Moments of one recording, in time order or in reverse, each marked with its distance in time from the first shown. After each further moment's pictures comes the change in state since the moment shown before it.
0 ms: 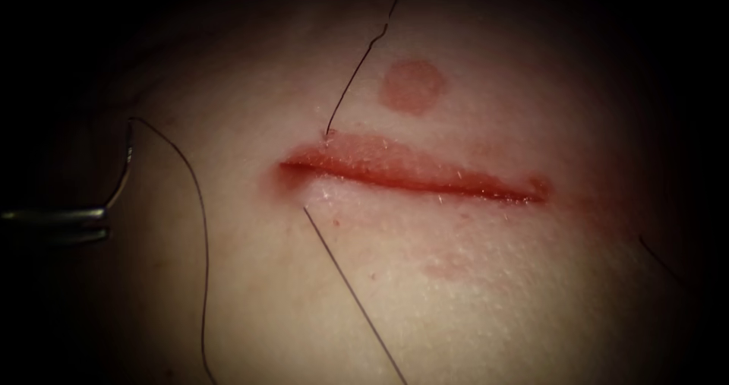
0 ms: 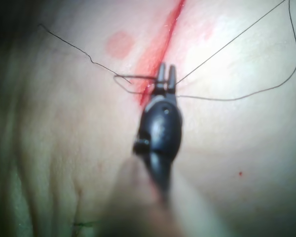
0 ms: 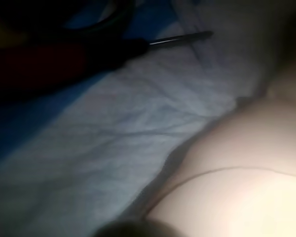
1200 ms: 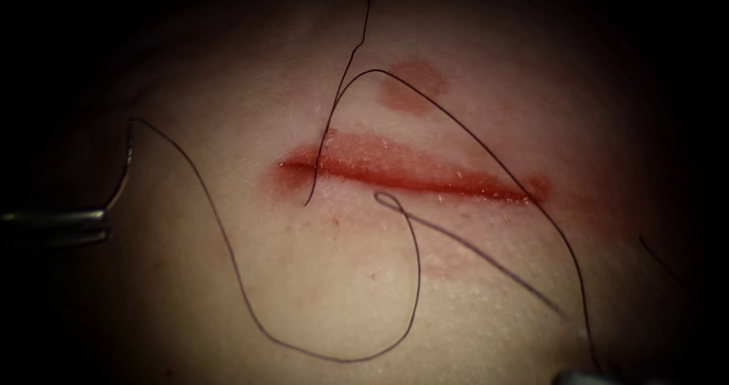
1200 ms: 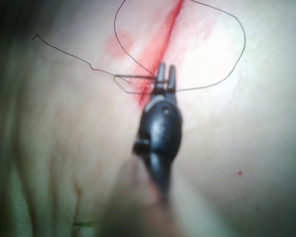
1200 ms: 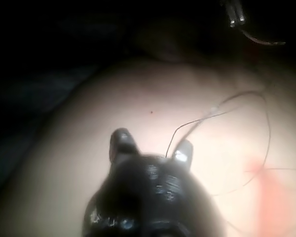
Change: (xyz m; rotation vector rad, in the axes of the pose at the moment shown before) right arm -0.005 0.024 -0.009 -0.242 0.496 0.365; left arm 0.000 0.000 0.000 0.003 -0.002 0.001
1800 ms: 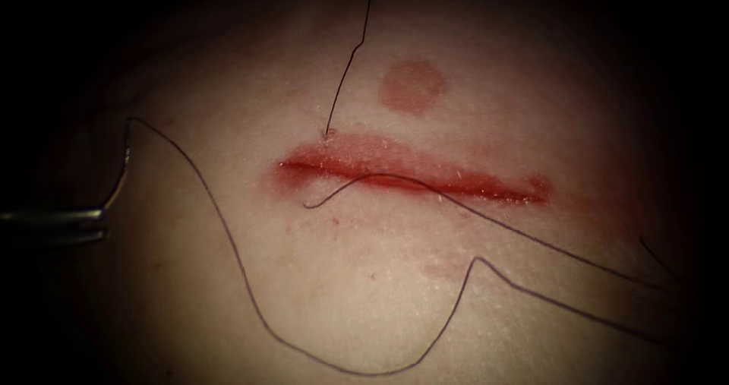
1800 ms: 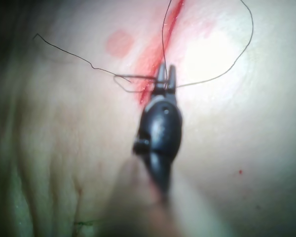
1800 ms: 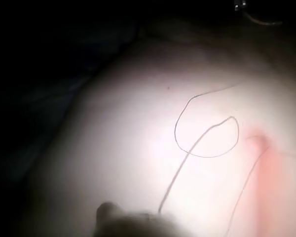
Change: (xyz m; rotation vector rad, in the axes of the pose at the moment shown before) right arm -0.002 0.000 -0.014 -0.379 -0.551 -0.230; left arm 0.000 0.000 0.000 -0.002 0.001 0.000
